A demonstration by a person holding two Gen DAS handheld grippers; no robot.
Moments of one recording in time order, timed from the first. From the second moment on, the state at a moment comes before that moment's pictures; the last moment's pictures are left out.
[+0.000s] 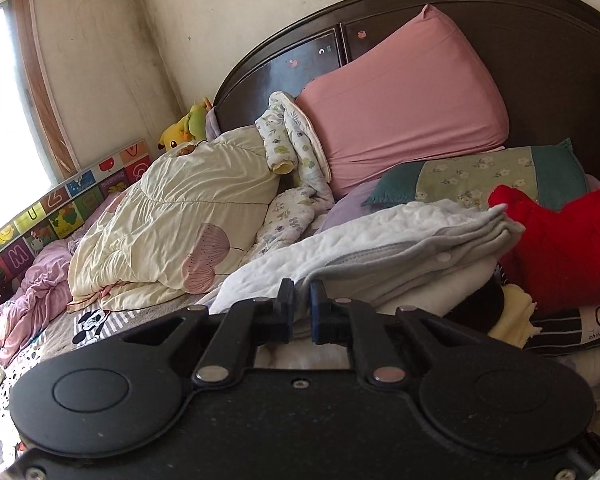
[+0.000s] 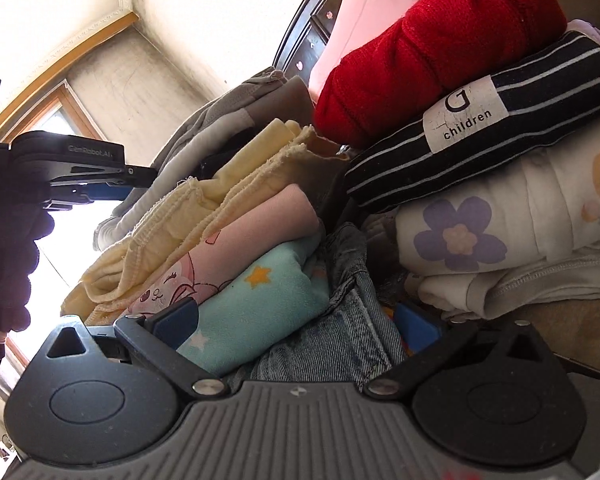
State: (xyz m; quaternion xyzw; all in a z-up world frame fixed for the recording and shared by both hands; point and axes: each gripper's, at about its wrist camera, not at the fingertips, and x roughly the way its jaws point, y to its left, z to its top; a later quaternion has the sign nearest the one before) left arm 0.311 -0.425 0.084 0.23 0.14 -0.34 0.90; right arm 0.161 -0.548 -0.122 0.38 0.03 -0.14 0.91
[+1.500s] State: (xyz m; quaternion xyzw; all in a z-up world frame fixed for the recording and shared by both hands) left arm 0.164 0.005 0.101 0.05 0.13 0.02 0.99; right arm 0.135 -0.318 -0.084 0.16 0.07 0.10 0.98
